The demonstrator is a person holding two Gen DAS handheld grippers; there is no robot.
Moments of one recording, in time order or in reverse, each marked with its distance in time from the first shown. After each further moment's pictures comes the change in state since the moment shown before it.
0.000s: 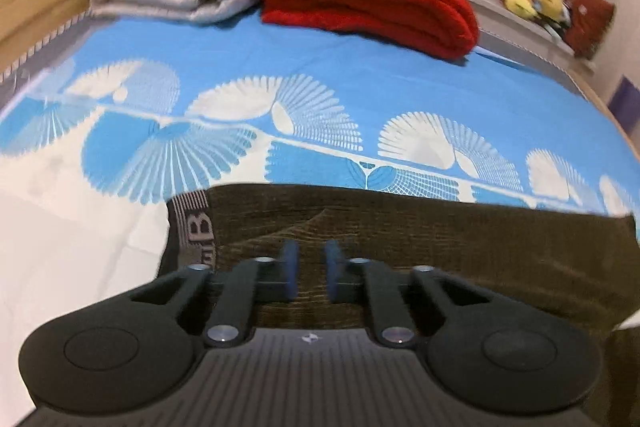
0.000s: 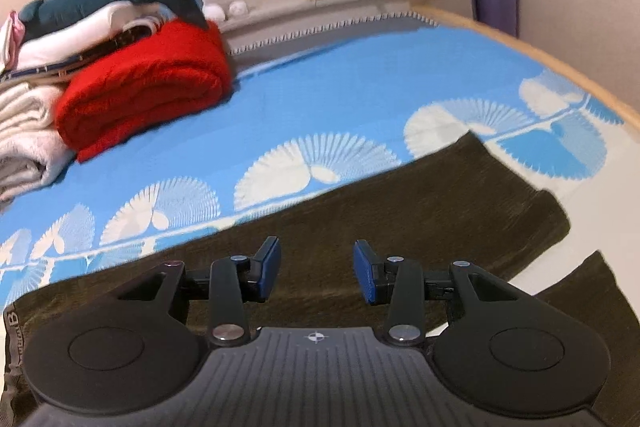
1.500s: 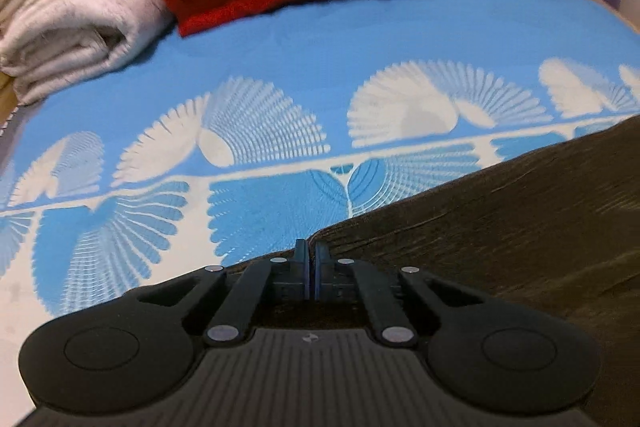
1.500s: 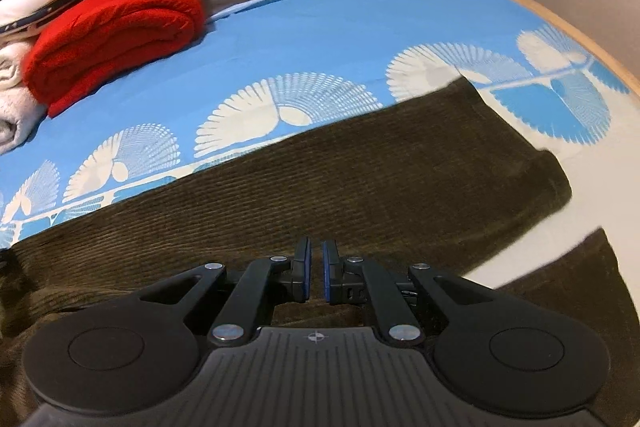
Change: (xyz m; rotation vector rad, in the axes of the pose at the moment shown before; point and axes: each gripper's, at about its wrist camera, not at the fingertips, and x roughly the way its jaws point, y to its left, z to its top) left arm 0.096 -0.061 0.026 0.387 0.006 0.050; right arm 0.046 -0.029 -0.006 -0.004 0.167 -0.042
